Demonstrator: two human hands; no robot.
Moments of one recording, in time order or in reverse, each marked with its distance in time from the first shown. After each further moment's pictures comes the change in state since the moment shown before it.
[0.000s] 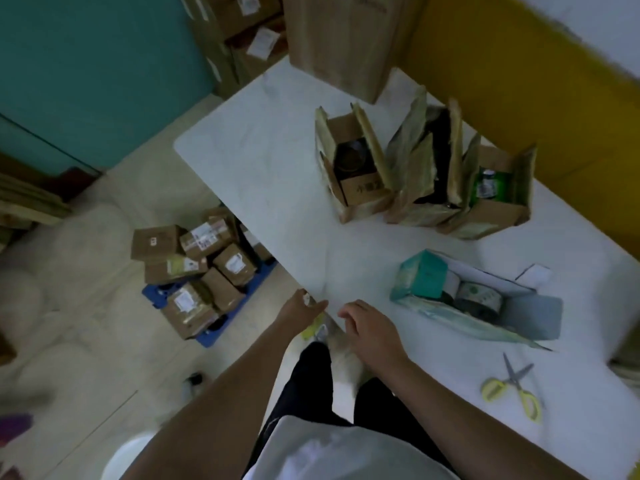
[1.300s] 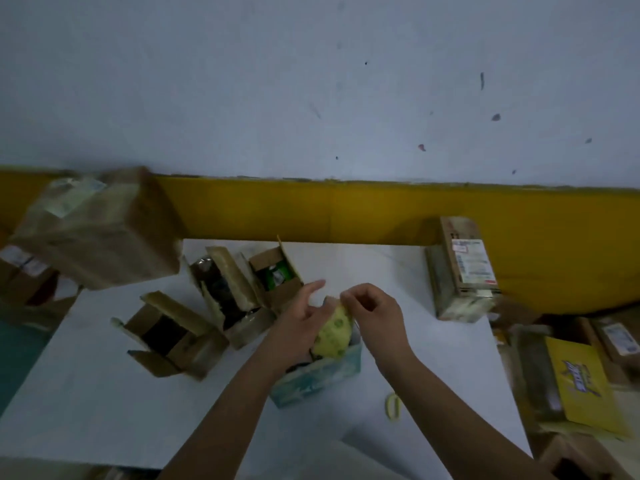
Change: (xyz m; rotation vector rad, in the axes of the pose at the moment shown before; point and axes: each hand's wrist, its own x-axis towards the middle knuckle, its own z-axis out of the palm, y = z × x) left_hand -0.225 0.292 0.134 0.281 -0.423 0.890; right_hand -0.142 0.063 -0.249 0.863 1.050 0.455
